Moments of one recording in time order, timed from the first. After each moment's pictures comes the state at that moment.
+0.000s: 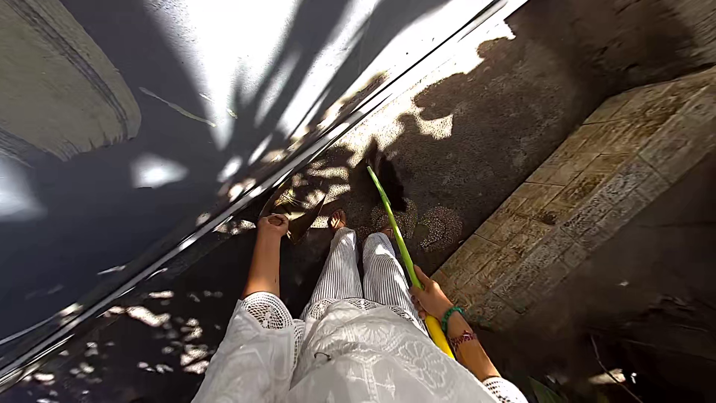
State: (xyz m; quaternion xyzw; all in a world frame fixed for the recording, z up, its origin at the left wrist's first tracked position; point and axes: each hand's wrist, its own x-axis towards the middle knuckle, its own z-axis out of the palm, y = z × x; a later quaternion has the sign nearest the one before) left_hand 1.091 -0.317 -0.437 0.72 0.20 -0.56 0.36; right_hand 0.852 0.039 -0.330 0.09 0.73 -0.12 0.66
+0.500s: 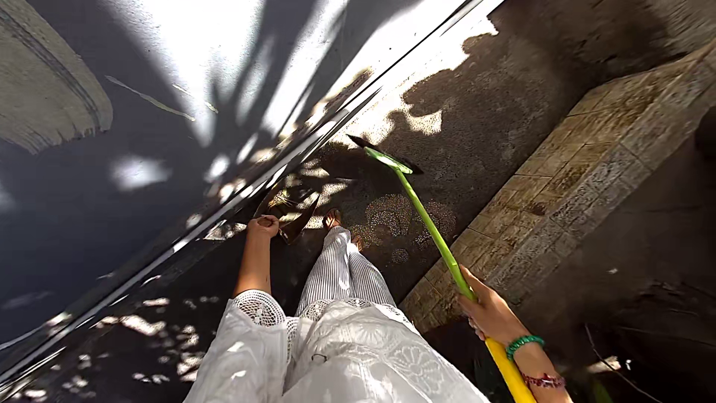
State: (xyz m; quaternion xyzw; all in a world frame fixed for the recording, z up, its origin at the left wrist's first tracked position) left_hand 1.104 -0.310 -0.445 0.72 0.20 -0.56 0.36; right_hand 0.787 0.081 -0.242 -0.02 0.82 -0.06 0.56
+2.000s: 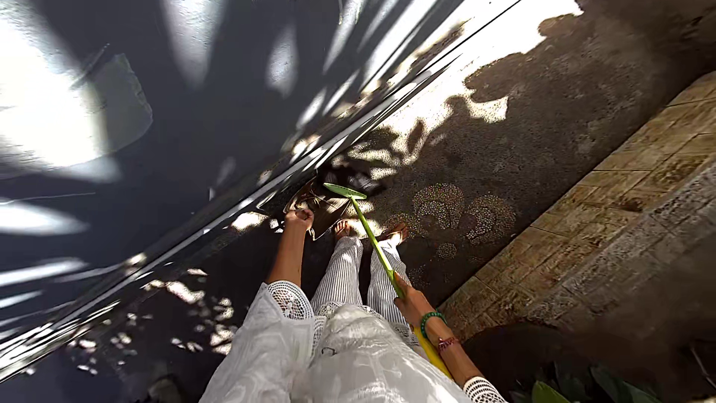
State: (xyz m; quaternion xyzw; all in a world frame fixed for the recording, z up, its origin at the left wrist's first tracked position) left_hand 1.264 -0.284 -0.434 0.72 0.16 -0.59 0.33; right_hand 1.102 0.026 -0.340 -0.18 0.71 0.09 0.67
